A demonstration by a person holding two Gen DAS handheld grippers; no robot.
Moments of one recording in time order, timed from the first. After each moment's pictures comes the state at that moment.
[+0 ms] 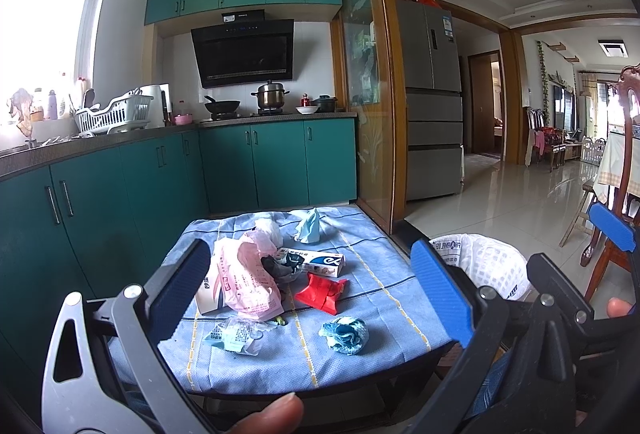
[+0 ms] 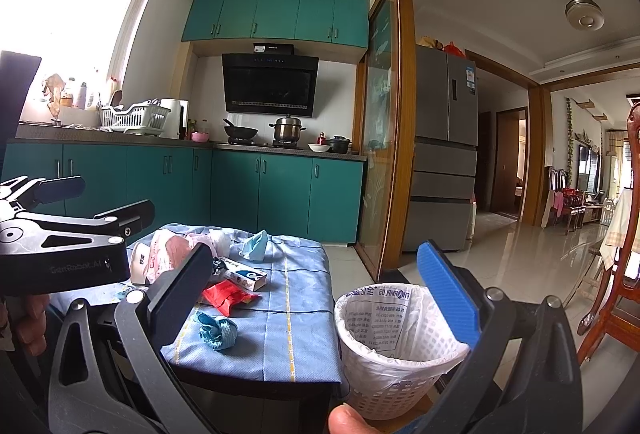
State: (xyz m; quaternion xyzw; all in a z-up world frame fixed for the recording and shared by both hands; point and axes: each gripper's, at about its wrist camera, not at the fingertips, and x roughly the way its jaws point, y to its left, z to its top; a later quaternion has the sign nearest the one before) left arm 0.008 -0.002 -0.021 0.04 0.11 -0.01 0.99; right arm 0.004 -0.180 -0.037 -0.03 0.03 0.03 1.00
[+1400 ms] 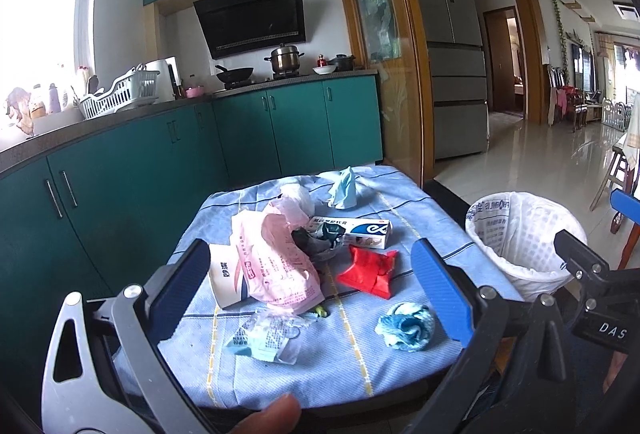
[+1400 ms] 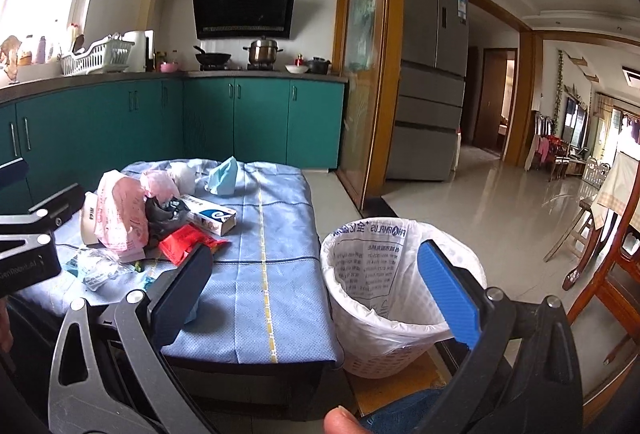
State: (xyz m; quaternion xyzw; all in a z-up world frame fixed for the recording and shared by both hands) left arm 0.086 0.028 -0.042 0.07 0.18 0.03 0.98; right arm 0.107 -0.175 -0.073 -0.03 0.19 -0.02 0.98
